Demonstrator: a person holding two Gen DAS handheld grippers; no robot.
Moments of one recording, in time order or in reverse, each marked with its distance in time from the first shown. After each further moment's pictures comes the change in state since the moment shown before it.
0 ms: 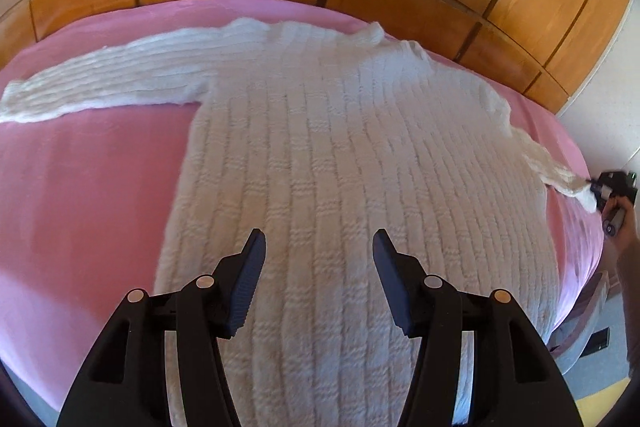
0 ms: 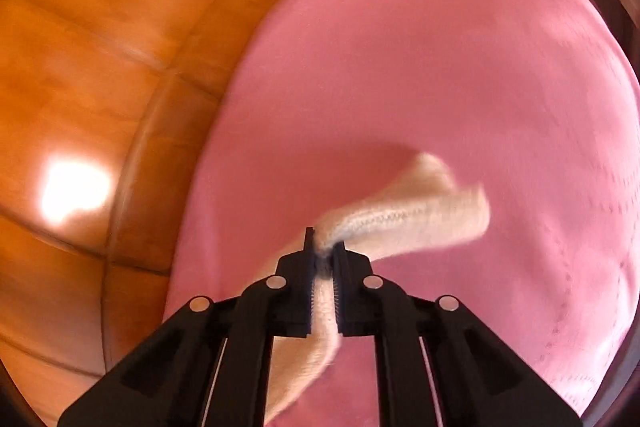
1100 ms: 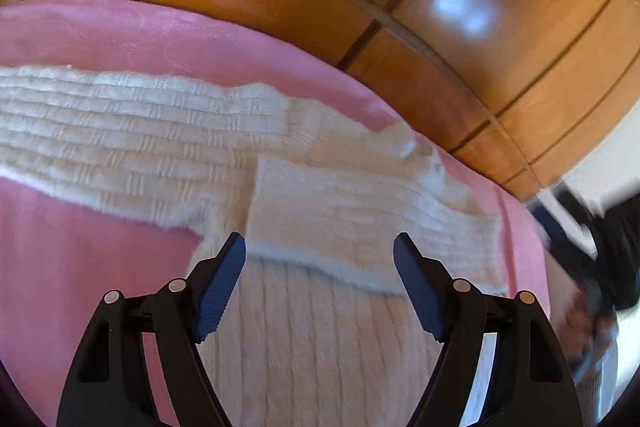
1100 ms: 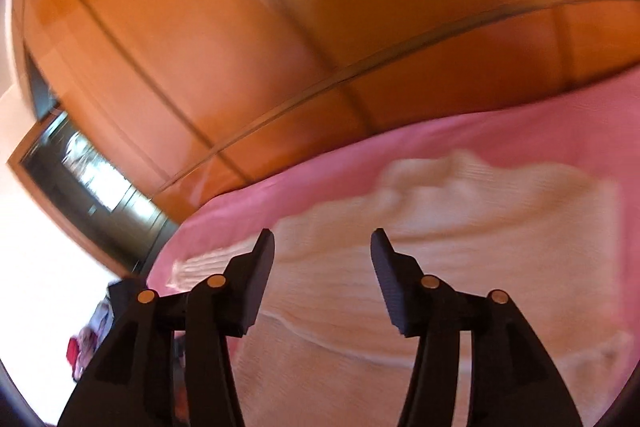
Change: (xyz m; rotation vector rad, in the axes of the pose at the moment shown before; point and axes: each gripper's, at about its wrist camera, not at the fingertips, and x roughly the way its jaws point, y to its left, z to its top) left arm 0.045 0.070 0.110 -0.231 -0.078 -0.182; right arm 0.002 0.284 -0.307 -0.781 0.464 0.545
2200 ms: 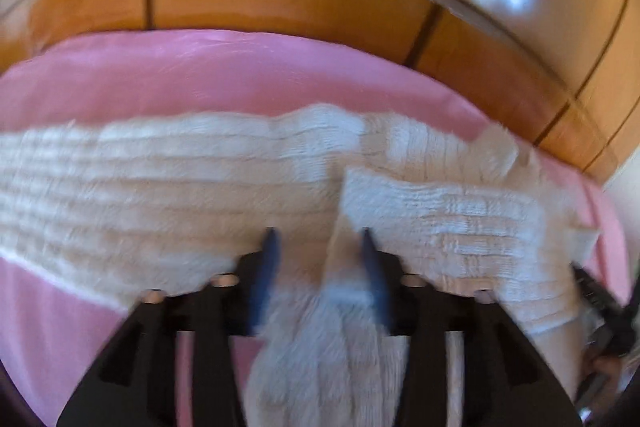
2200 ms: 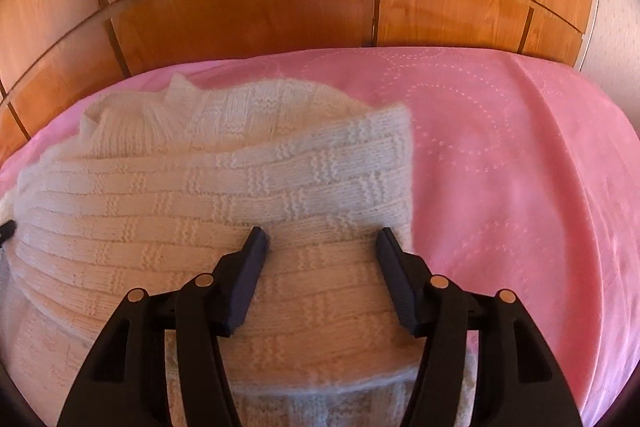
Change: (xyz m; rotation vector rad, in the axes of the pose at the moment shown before) left arm 0.042 0.018 0.035 0.089 -0.049 0.264; right arm 0.073 -0.102 -0.044 -0.116 0.033 -0.673
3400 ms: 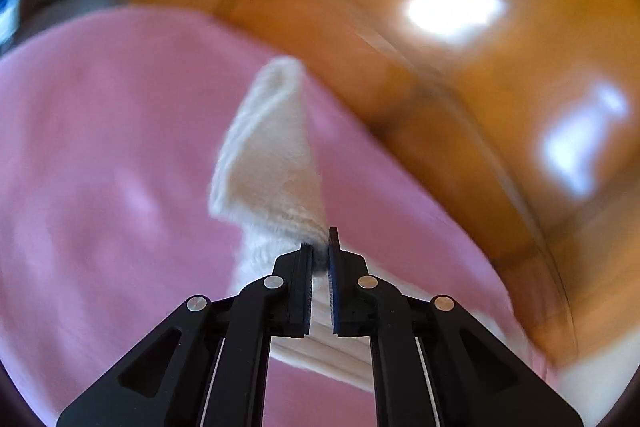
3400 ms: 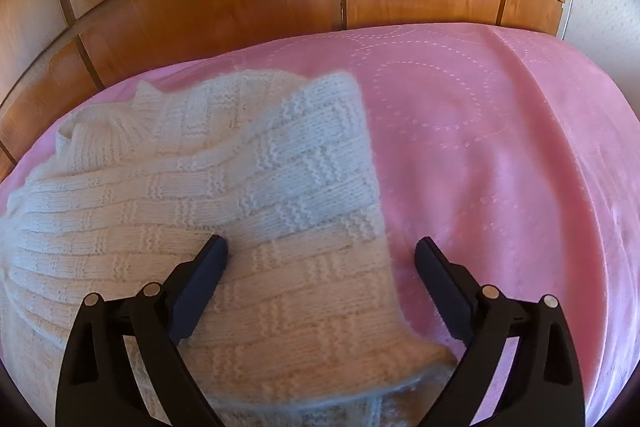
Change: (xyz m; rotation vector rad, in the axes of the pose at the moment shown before) left arm -0.105 0.210 0.033 -0.461 -0.248 0.038; right arm 0.006 -0.018 -0.001 0.092 0.032 -0.033
